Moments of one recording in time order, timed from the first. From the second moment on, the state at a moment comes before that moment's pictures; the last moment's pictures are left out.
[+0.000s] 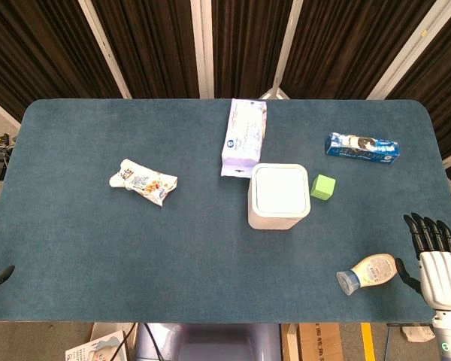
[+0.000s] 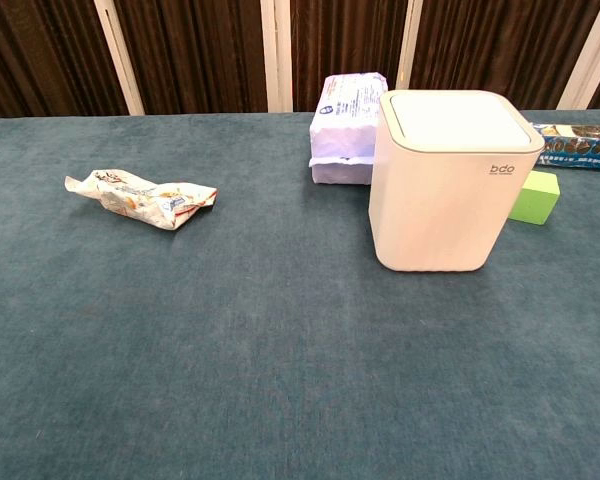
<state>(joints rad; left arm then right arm) 0.02 -1.10 -0.07 -1.72 1.50 1.65 0.19 0.04 -1.14 0.08 -1.65 -1.53 1.57 -0.13</state>
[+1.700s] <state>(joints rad) 0.03 -1.10 -0.08 -1.73 1.48 1.65 0.23 0.18 -1.04 0.08 -1.86 -1.63 1.37 -0.26</state>
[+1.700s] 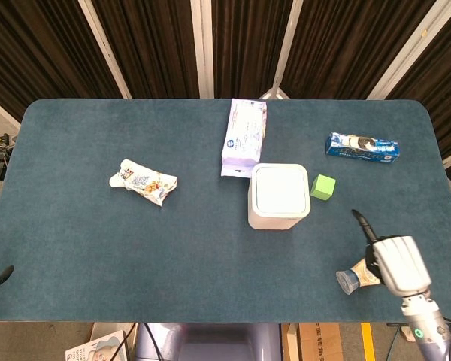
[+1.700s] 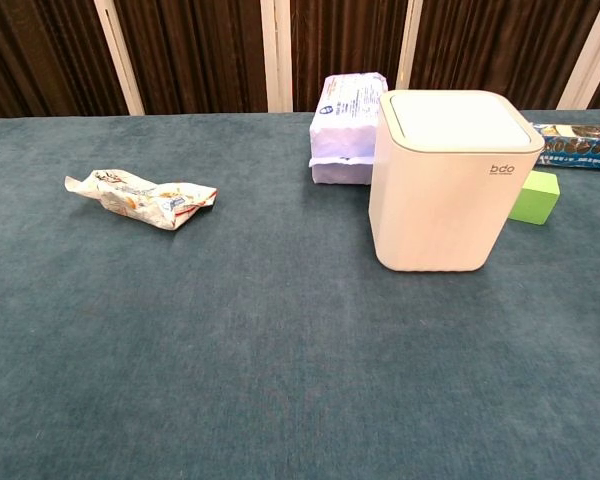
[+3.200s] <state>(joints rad) 0.03 -1.13 -0.11 -1.71 1.44 1.67 0.27 0.50 -1.17 0.18 -2.14 -1.05 1.16 -0.79</state>
